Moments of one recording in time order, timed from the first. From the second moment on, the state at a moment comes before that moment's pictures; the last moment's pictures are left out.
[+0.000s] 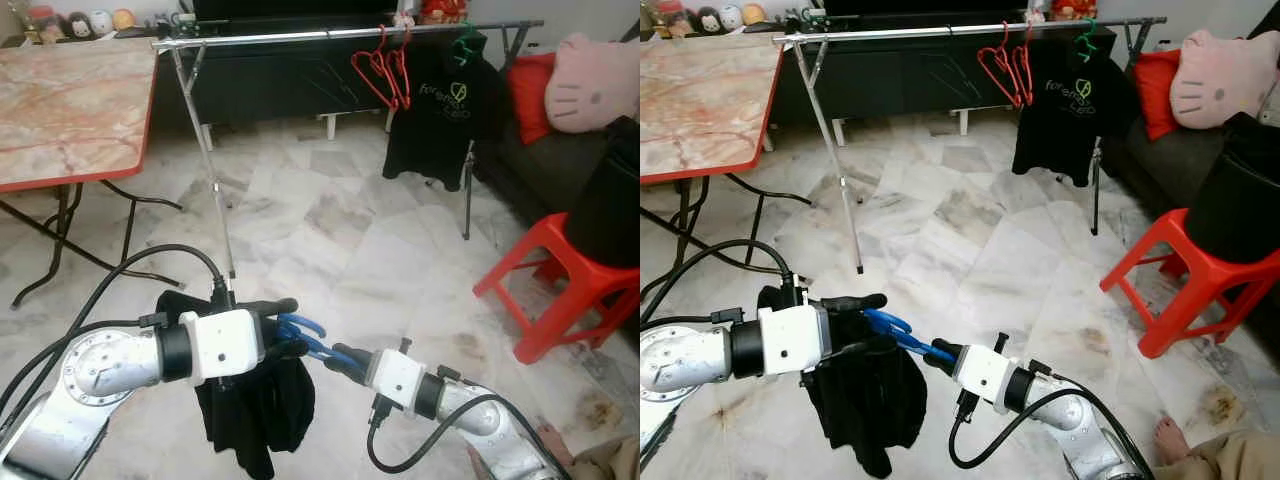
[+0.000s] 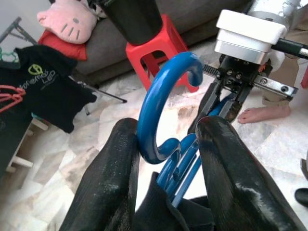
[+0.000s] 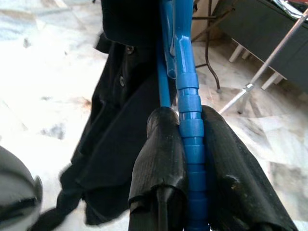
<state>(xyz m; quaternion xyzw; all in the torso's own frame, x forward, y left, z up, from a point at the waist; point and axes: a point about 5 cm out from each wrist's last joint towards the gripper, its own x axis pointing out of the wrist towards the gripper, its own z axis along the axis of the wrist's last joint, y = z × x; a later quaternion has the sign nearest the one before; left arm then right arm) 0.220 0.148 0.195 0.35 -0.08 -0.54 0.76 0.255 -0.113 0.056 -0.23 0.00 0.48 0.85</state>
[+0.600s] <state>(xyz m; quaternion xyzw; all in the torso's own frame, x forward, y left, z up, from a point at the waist) 0.232 0.144 0.207 0.32 -0.13 -0.48 0.81 0.261 -0.115 0.060 -0.20 0.00 0.46 0.87</state>
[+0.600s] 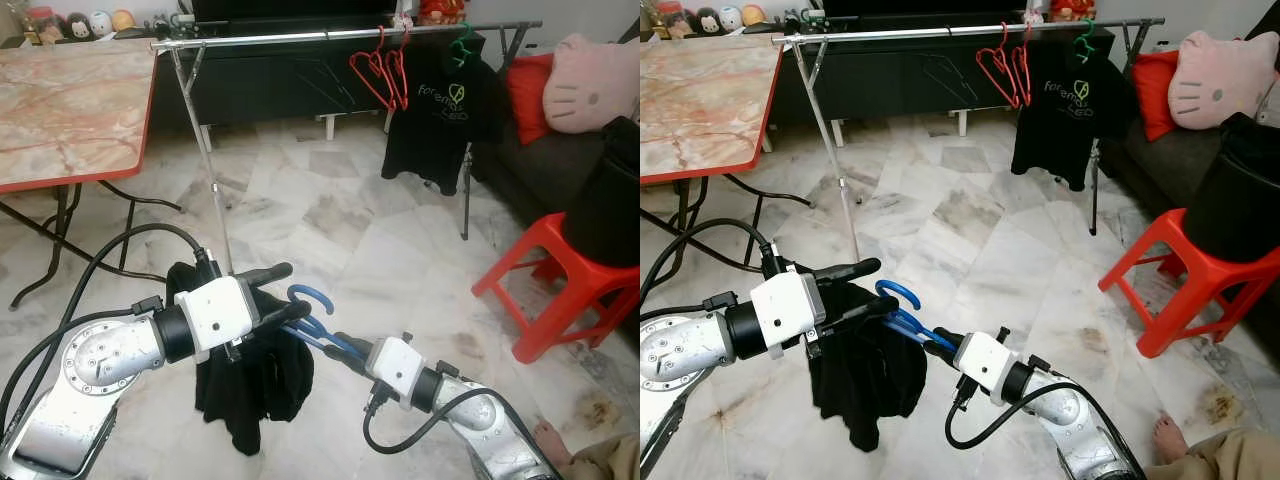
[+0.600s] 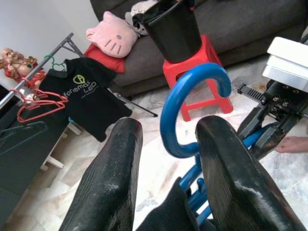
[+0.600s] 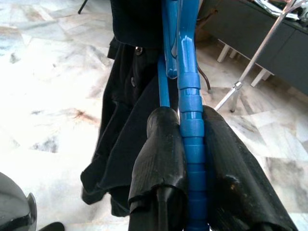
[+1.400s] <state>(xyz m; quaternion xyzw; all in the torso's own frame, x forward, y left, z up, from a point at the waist) 0.263 0.136 0.189 0.21 -0.12 -0.25 0.94 0.277 -0.109 0.074 -0.15 -0.04 0.36 0.92</state>
